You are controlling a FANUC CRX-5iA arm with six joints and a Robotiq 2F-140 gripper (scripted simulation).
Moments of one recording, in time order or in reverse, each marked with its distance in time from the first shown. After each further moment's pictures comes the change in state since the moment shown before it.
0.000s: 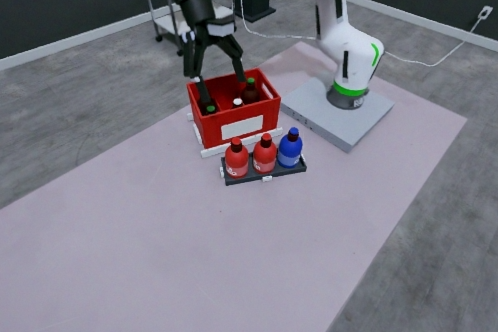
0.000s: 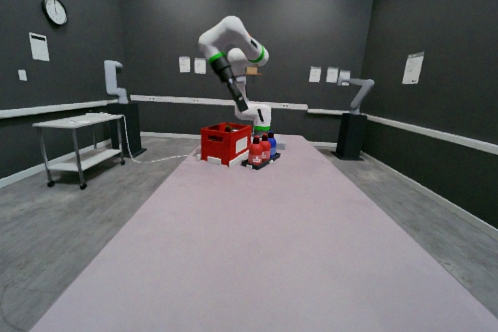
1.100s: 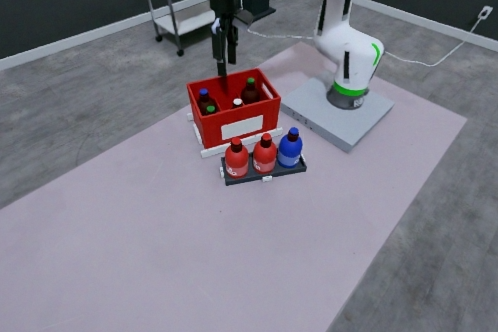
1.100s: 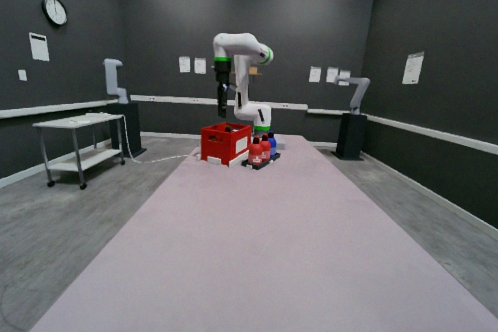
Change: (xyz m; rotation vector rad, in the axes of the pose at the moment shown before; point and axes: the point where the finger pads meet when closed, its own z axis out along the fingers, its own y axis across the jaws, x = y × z) arm -0.099 -0.137 -0.044 0.223 -0.485 -0.211
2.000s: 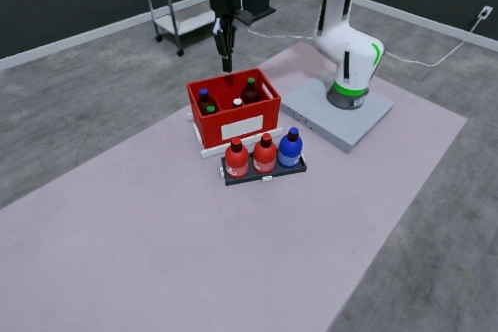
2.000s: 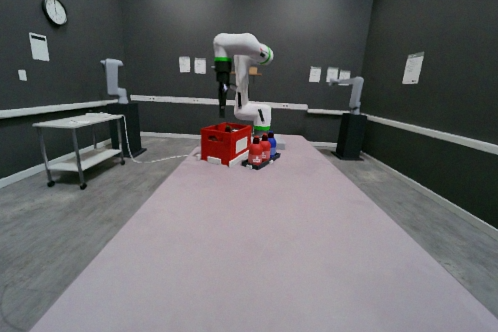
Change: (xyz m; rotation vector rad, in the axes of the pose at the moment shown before) arm 0.001 0.002 0.000 0.000 0.000 0.002
